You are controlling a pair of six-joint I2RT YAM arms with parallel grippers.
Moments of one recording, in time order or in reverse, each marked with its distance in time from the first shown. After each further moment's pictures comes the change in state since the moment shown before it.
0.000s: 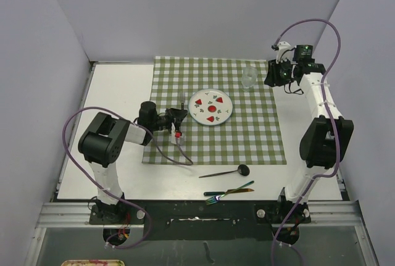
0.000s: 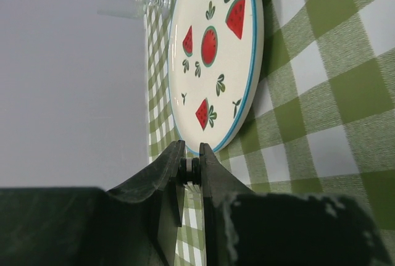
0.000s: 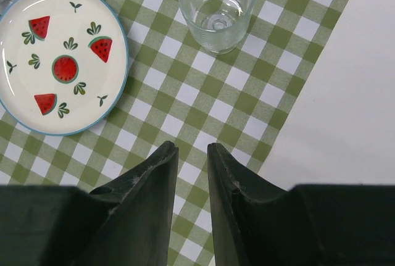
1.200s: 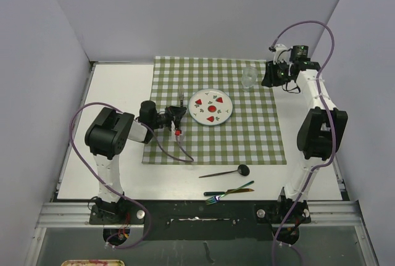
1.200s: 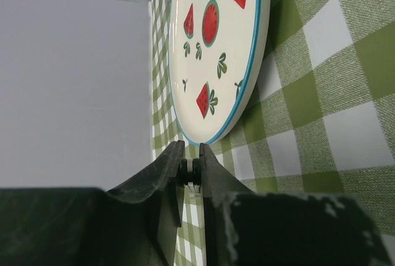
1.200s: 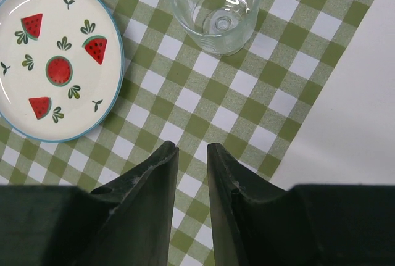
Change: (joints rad) left arm 0.023 0.134 0.081 0.099 0.000 0.003; right arm -0.008 0.126 0.072 -0.010 -0.036 0.005
